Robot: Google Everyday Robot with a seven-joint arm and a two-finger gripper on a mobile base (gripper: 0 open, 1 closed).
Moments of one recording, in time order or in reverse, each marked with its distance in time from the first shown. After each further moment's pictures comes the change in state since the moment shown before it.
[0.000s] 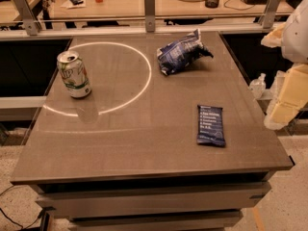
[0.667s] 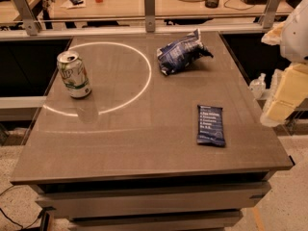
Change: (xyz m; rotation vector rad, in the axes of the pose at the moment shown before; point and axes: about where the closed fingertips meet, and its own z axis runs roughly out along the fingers) arm -0.001 -0.006 0.002 0.032 -0.014 0.021
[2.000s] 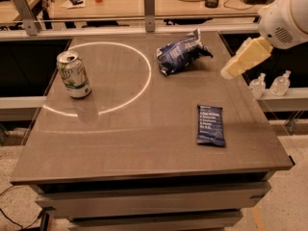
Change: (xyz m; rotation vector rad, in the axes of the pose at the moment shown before) arm -0.032 -0.120 0.040 0.266 -0.310 0.254
